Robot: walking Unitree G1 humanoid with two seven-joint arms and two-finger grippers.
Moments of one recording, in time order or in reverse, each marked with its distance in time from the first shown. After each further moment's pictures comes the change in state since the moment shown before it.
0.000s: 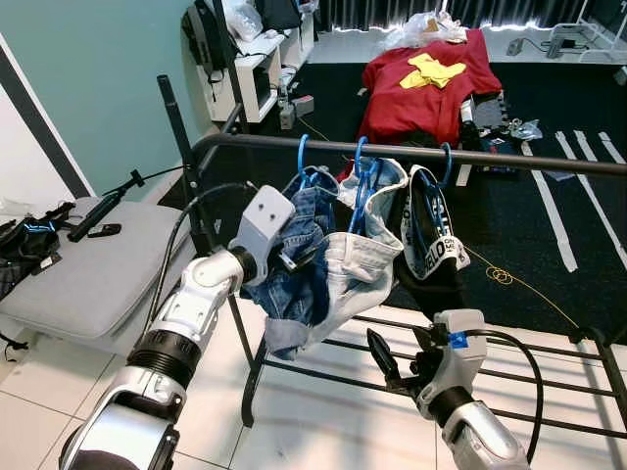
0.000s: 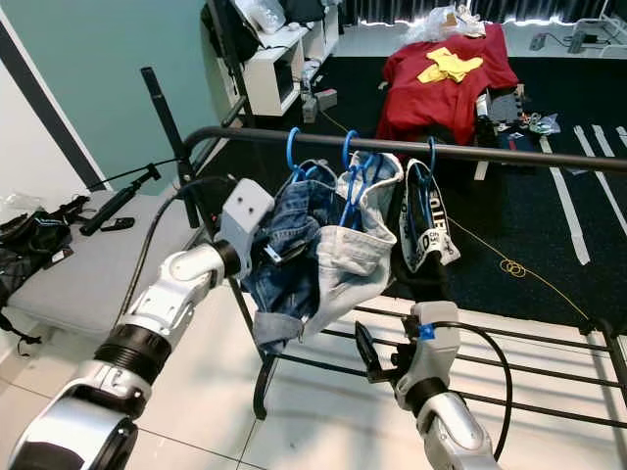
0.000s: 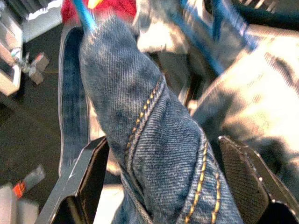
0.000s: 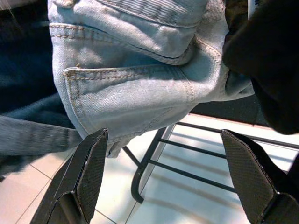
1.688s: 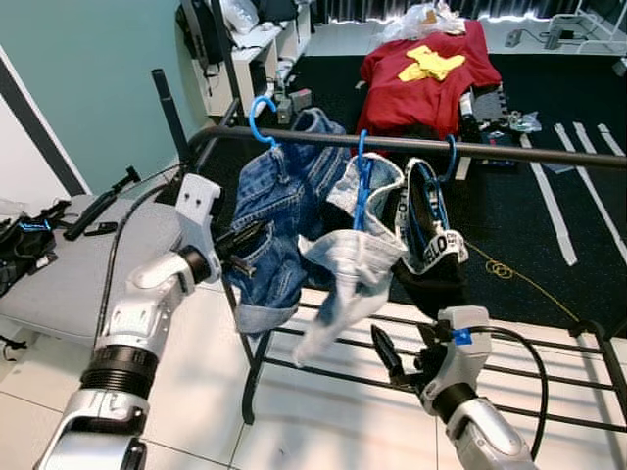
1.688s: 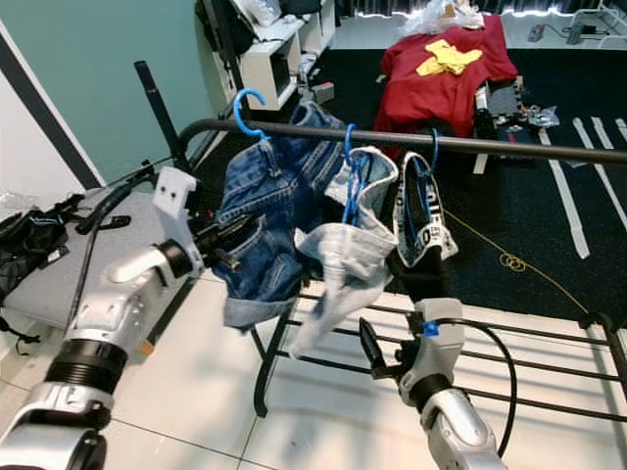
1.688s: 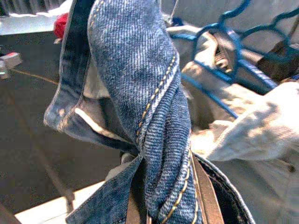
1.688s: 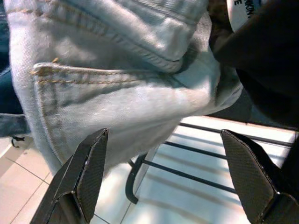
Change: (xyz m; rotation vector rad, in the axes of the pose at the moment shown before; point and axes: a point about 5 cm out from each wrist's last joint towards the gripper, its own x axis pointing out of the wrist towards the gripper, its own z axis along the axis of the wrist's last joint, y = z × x) left arm -0.061 0.033 0.002 -0.333 -0.241 -0.018; right arm 0.000 -0.007 0.004 -0.023 -0.005 -0.010
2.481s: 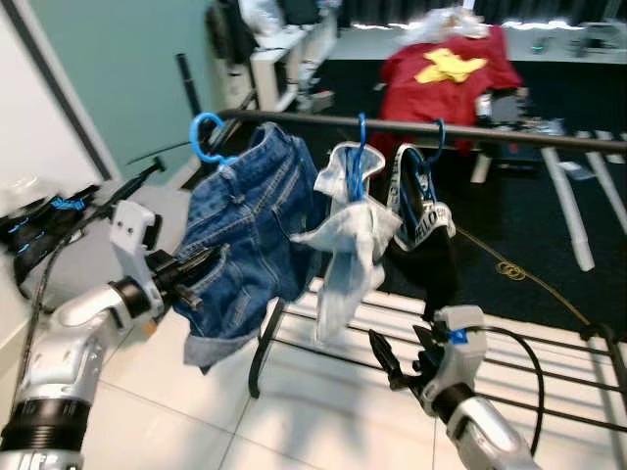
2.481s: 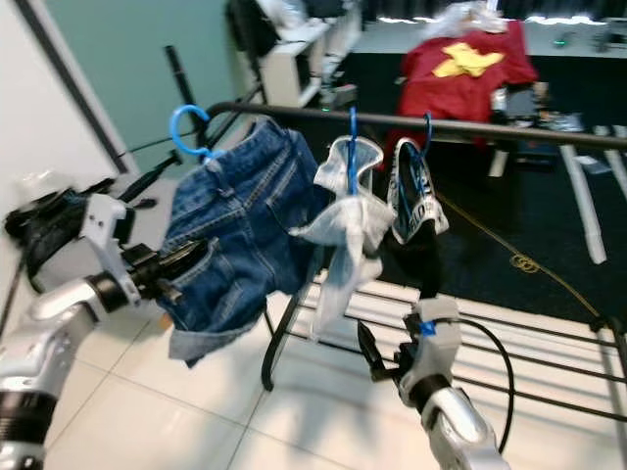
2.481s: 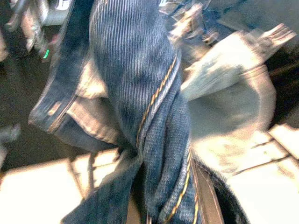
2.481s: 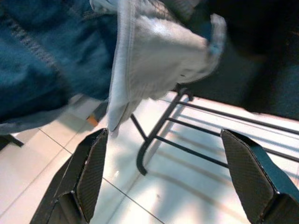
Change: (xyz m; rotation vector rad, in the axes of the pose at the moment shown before) left arm -0.065 0.030 -0.005 -0.003 0.097 0.058; right arm 0.002 -0.004 -0.003 -0.012 0.035 0.019
